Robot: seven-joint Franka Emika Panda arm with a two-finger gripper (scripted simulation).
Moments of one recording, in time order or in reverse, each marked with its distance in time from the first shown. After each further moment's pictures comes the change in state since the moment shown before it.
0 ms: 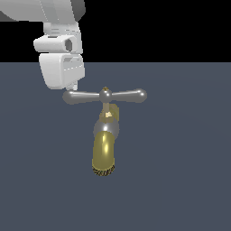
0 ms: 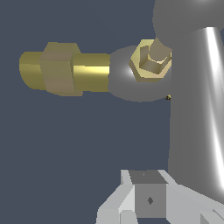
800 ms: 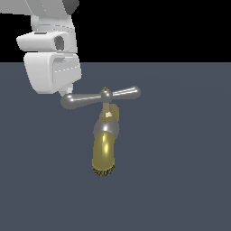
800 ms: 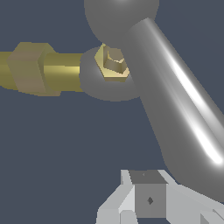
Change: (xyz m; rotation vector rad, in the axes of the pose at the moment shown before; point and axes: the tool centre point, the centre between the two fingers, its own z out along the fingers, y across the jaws) arm -0.001 0.041 0.000 -0.001 0.001 0.006
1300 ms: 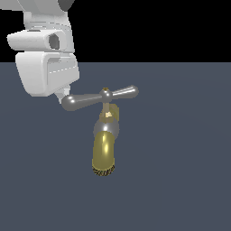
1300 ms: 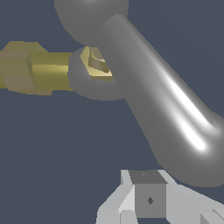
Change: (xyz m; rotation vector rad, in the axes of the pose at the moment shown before) arm -0.001 0.018 -0.001 0.003 0.001 -0.008
